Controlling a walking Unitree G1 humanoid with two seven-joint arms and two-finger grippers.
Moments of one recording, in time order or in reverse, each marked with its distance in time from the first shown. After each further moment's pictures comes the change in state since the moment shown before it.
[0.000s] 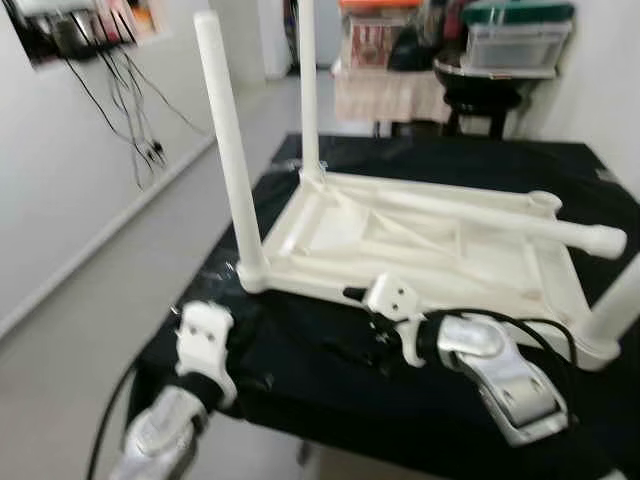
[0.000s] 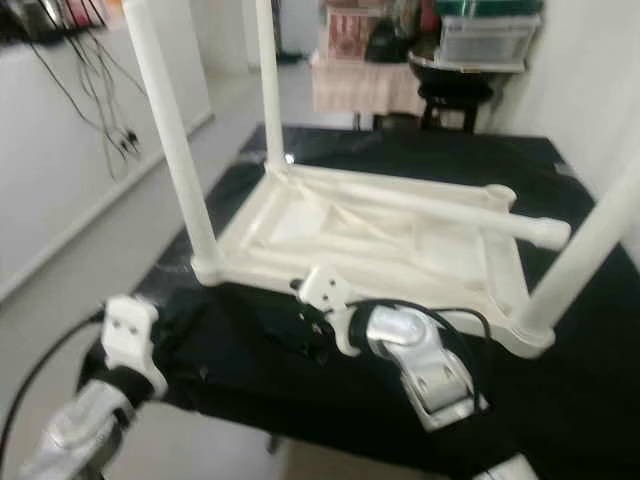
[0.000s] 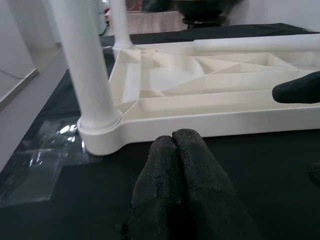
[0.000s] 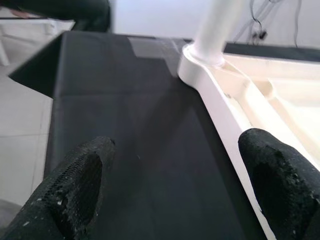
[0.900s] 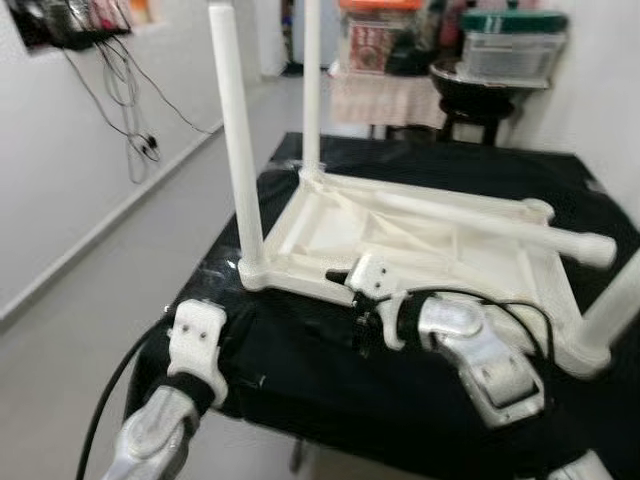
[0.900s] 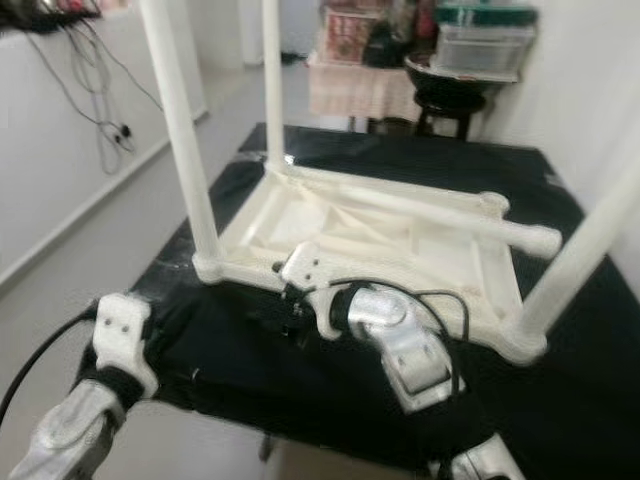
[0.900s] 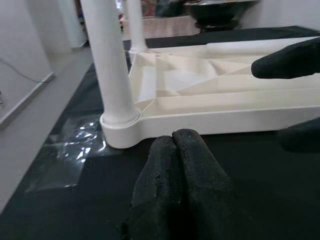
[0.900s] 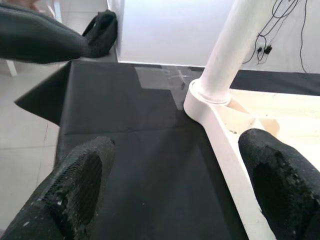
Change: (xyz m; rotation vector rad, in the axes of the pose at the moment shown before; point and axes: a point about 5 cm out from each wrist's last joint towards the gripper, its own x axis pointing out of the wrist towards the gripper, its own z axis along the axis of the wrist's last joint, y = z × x) left arm 0.002 -0.001 0.002 0.019 -0.011 -0.014; right arm 0.010 -0.011 0.023 0.017 -0.026 -0.040
